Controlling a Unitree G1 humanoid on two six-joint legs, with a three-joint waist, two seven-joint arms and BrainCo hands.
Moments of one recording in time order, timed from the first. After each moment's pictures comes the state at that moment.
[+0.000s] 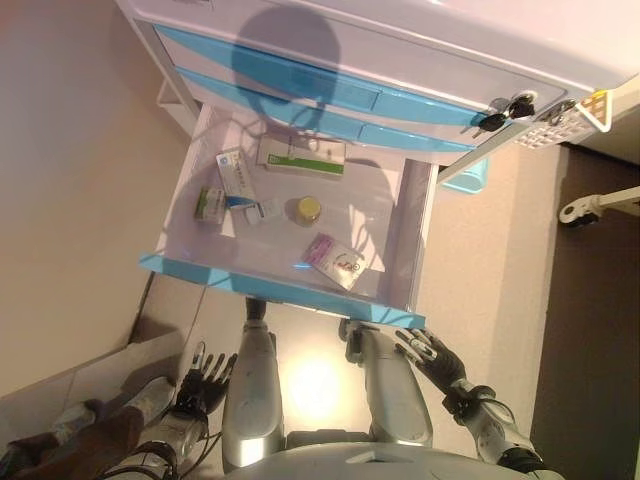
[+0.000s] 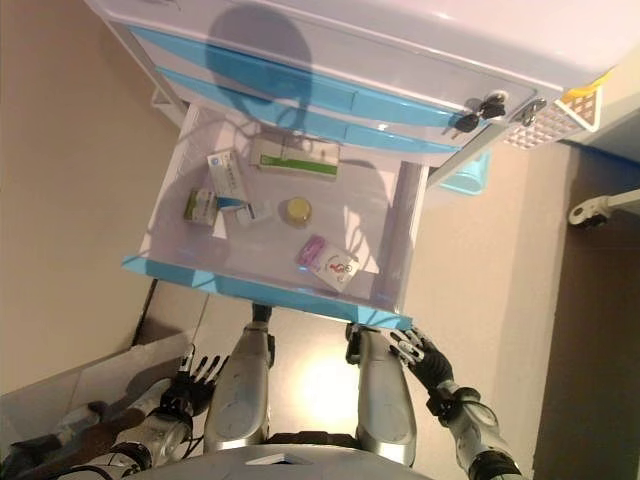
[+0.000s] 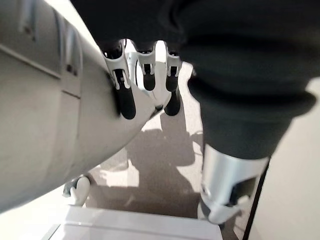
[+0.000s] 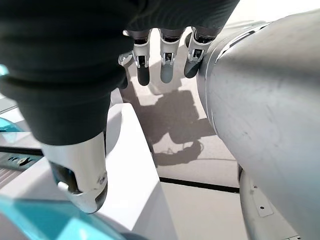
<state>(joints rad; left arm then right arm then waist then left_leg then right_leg) -0.10 0.32 0.06 1.24 -1.49 0.24 -0.32 0.03 -0.29 0.16 0.87 0.77 -0.15 0.57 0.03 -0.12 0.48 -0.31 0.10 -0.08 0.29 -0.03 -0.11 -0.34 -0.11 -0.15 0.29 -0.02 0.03</state>
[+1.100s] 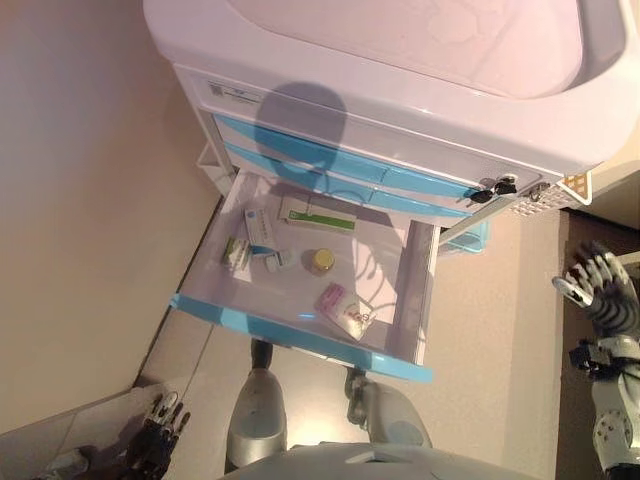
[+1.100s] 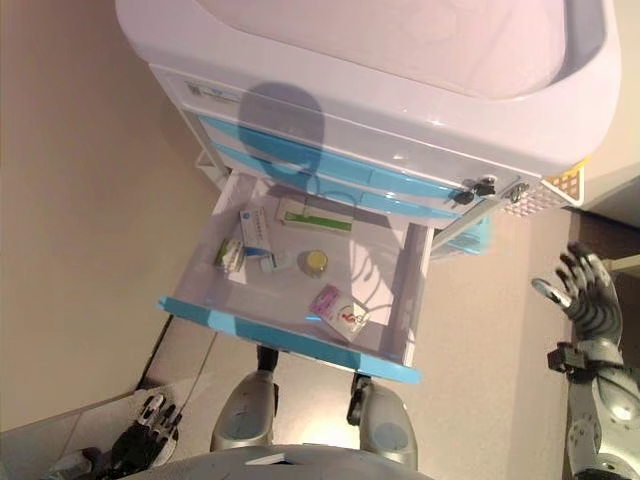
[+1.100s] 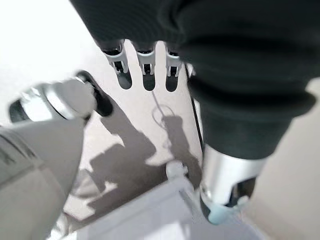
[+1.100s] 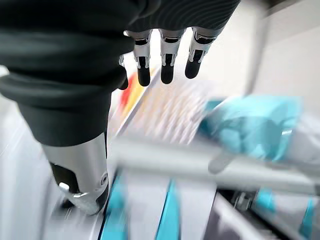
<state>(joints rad) 0.30 0.31 0.17 0.82 -0.98 -0.11 -0.40 0.27 -0.60 -0.39 0.03 0.47 -0.28 0.24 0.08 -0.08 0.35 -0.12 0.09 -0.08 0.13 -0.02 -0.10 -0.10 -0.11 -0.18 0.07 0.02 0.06</state>
